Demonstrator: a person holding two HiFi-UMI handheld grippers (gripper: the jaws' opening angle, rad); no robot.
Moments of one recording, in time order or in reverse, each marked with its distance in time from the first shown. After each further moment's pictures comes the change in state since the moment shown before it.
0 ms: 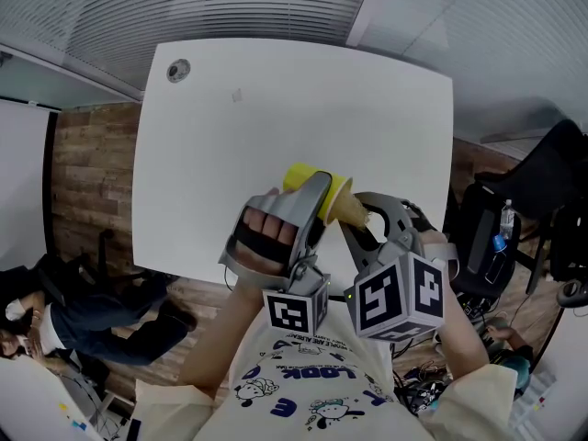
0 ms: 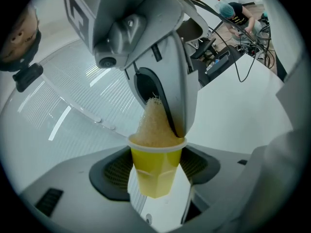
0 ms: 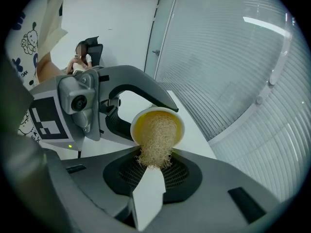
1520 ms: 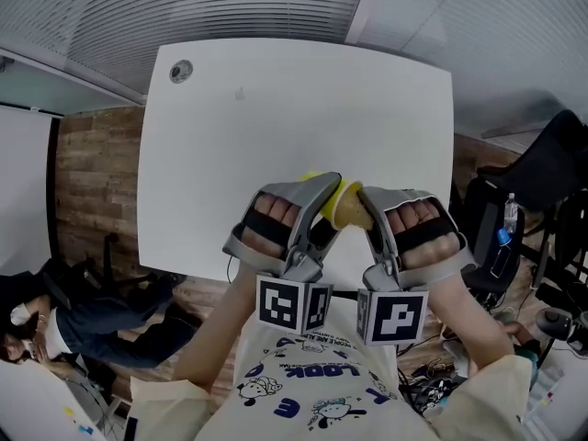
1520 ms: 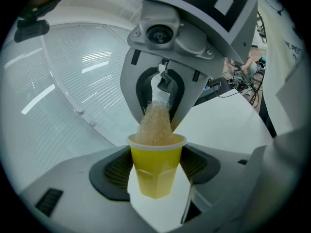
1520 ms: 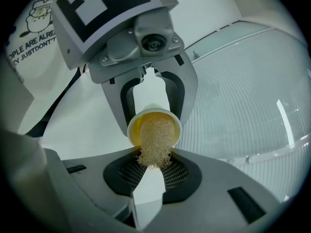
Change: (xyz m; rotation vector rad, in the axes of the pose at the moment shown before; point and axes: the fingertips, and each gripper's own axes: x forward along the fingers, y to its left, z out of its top) left arm -0.013 -0.020 0.011 -0.205 -0.117 -0.286; right arm -0.008 0.001 -0.004 -0.706 0.163 -0.288
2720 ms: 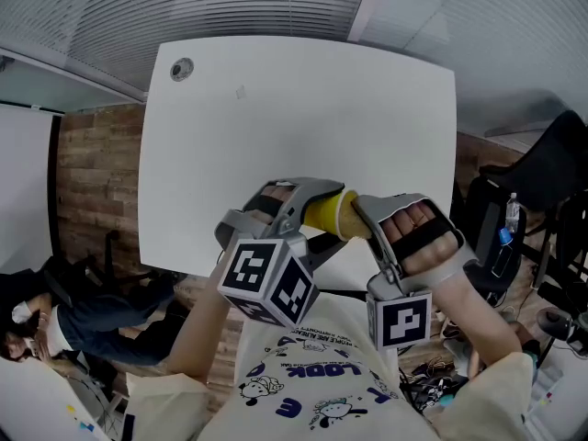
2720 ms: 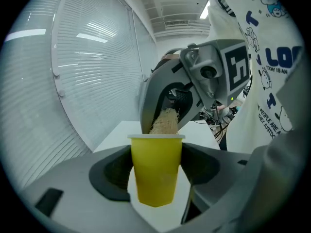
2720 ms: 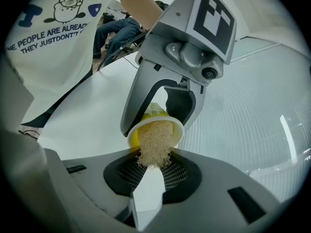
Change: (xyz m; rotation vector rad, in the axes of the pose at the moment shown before) left arm -0.011 -0.022 0.007 -0.275 -0.067 -0.484; right arm -0.006 0.016 0.009 -0.115 -0.114 0.011
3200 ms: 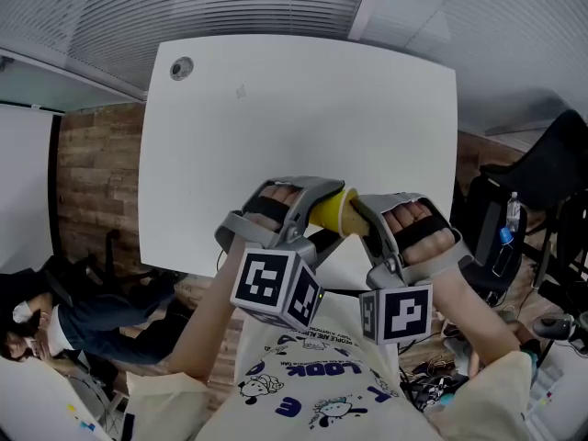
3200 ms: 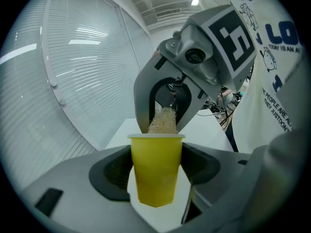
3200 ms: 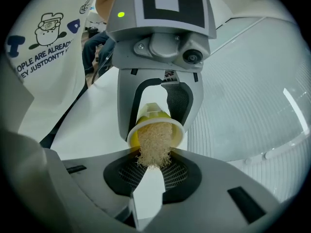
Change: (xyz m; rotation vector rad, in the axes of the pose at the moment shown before) left arm 0.008 0.004 -0.003 0.104 0.081 0.079; right arm 0.007 0.006 -0.004 0.198 -0.014 0.083
